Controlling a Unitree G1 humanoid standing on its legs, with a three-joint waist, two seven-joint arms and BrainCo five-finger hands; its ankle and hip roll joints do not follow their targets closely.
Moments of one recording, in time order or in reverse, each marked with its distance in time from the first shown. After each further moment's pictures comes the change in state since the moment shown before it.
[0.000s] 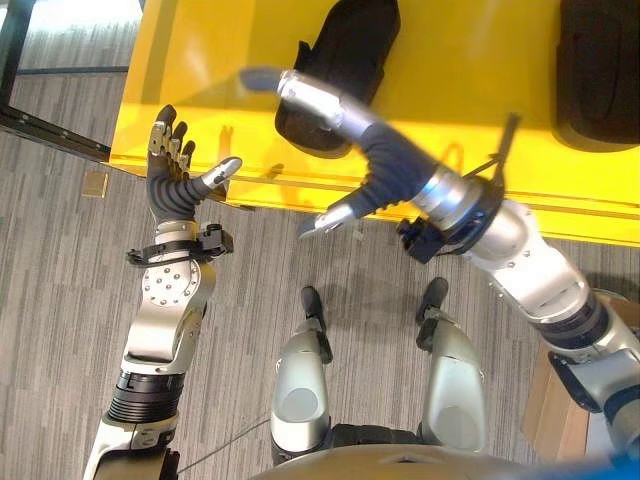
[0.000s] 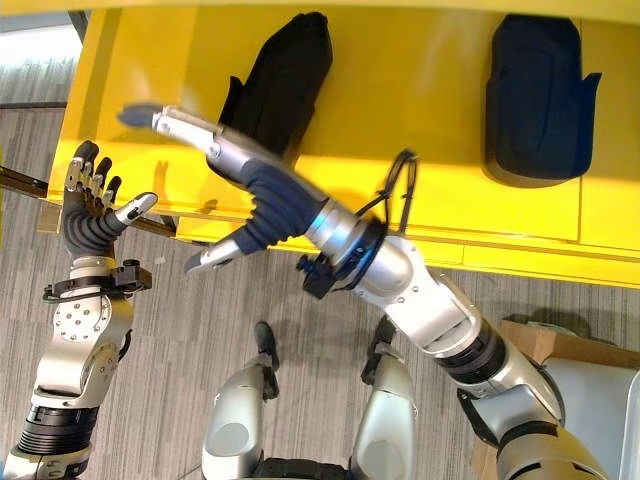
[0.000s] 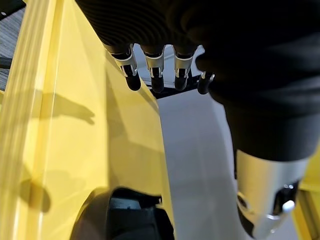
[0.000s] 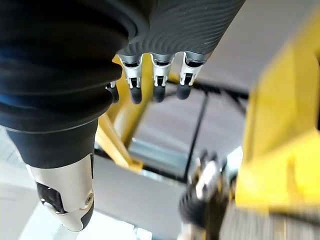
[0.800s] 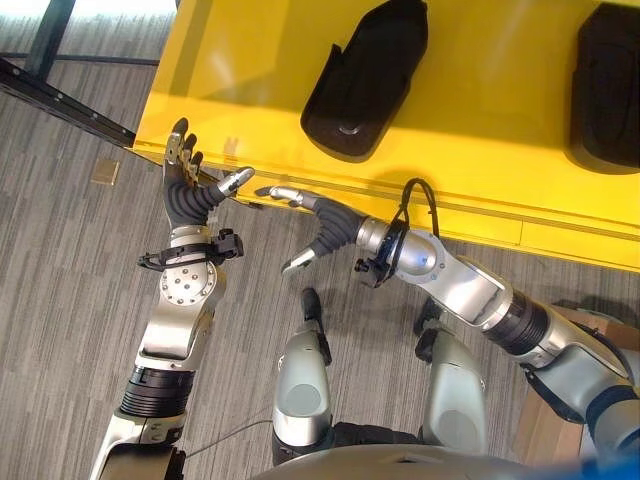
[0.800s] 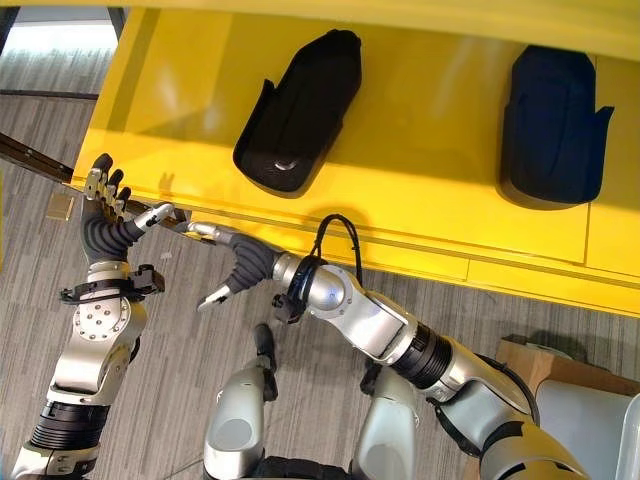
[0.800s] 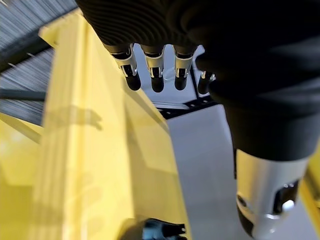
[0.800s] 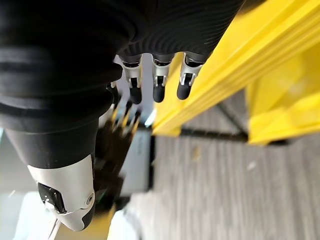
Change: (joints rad) left arm -0.014 -0.004 -0.053 0.115 0.081 -0.019 0.046; right arm -0.014 0.064 0.214 0.312 -0.076 0.132 -0.065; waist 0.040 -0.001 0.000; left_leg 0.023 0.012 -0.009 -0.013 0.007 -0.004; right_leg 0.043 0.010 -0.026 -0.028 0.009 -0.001
